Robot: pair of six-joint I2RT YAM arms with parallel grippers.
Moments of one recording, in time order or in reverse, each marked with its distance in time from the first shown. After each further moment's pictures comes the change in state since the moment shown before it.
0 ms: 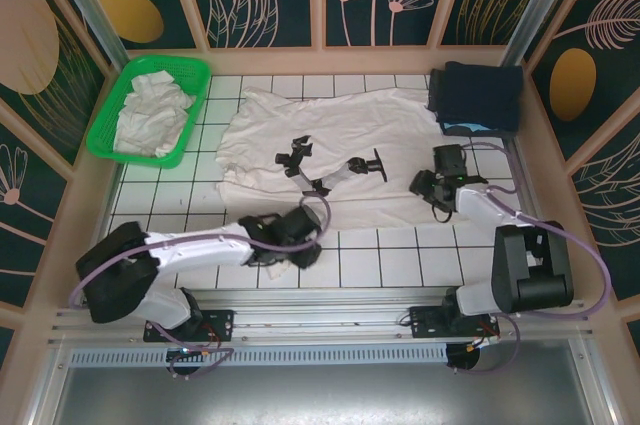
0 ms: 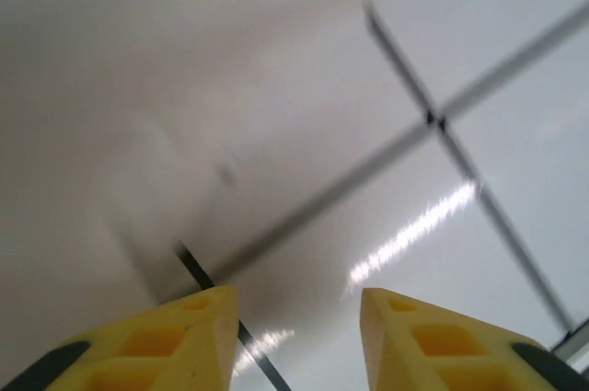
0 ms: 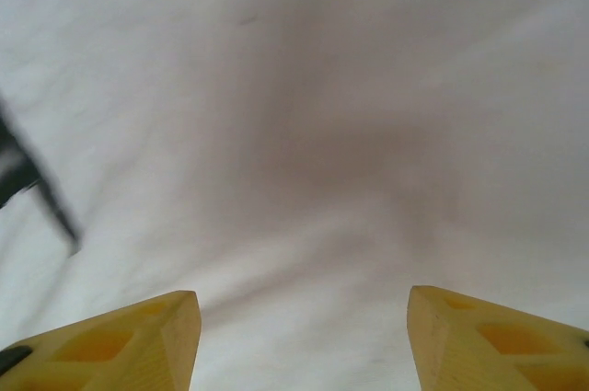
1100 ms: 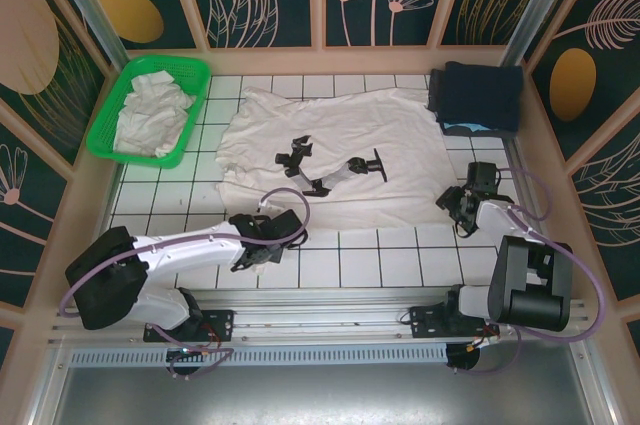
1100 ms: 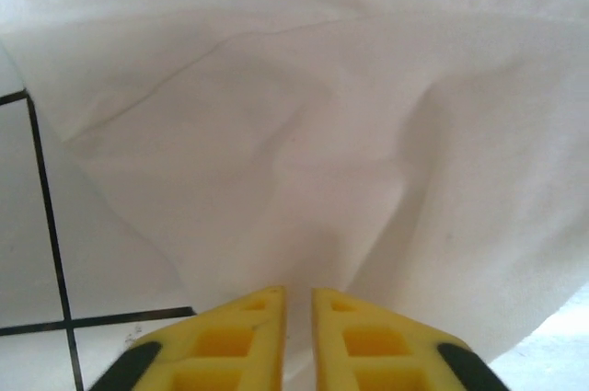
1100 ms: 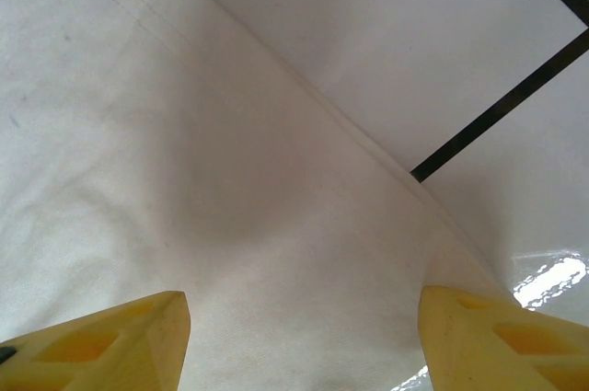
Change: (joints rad) left arm 0.069 -0.078 -0.007 -0.307 -0.377 -0.243; right arm -0.237 -0.085 -0.135 -0.004 -0.054 -0.015
